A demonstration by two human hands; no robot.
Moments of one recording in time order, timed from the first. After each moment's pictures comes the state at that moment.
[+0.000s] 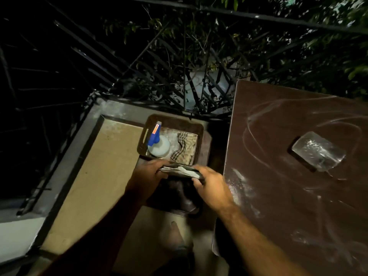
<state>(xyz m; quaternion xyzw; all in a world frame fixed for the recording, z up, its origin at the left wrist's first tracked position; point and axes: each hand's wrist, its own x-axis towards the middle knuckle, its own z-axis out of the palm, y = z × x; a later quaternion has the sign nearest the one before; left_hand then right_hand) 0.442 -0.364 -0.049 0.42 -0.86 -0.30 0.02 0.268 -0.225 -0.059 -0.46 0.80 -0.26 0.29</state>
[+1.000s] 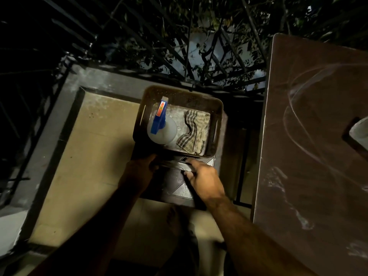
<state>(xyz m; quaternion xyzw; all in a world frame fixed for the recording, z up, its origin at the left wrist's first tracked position) 0.474 -0.423 -0.188 0.48 -0.81 -0.32 -0.09 0.312 -0.286 -0.192 -0.40 0.83 -0.21 0.32</state>
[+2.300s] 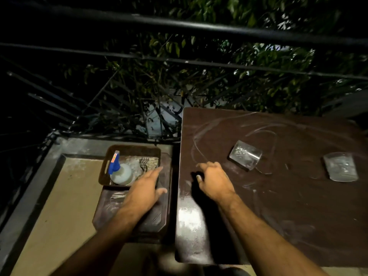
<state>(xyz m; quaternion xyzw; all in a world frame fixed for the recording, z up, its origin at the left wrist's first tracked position) 0.346 -0.304 0.010 0.37 -0.89 -0.28 -0.02 0.162 -0.163 0.020 -0.45 0.87 -0.14 0.14</state>
